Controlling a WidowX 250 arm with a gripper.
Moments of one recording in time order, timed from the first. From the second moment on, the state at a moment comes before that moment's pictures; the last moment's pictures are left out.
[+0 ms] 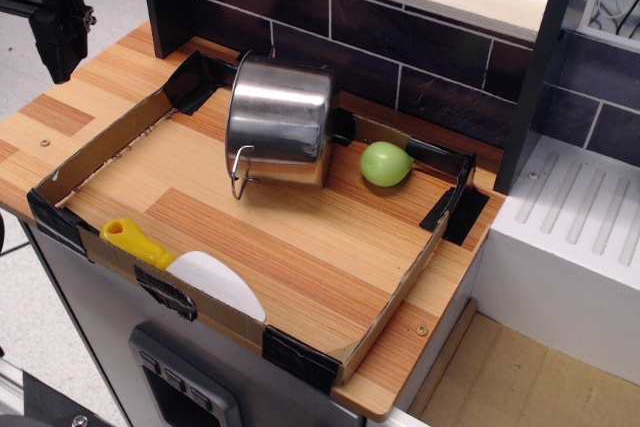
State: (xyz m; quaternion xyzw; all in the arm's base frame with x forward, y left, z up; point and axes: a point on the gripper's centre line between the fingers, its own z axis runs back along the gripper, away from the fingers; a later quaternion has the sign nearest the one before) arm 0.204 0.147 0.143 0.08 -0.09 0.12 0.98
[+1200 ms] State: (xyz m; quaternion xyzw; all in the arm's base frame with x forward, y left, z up) arm 0.291 0.110 0.173 -0.09 -0.03 0.22 0.97
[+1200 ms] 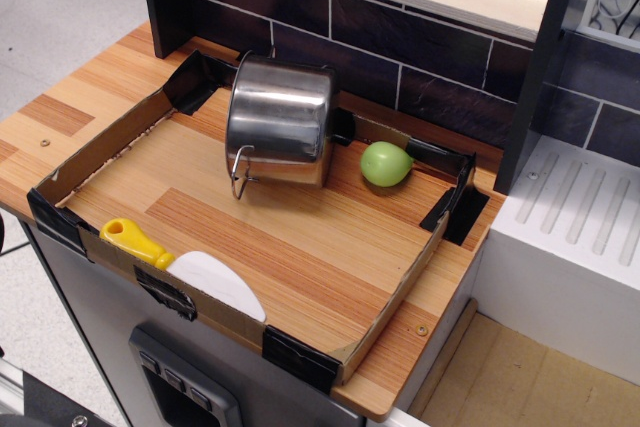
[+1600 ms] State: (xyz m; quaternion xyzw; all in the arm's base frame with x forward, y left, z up) arm 0.311 0.103 0.156 -0.15 -0.02 0.25 0.96
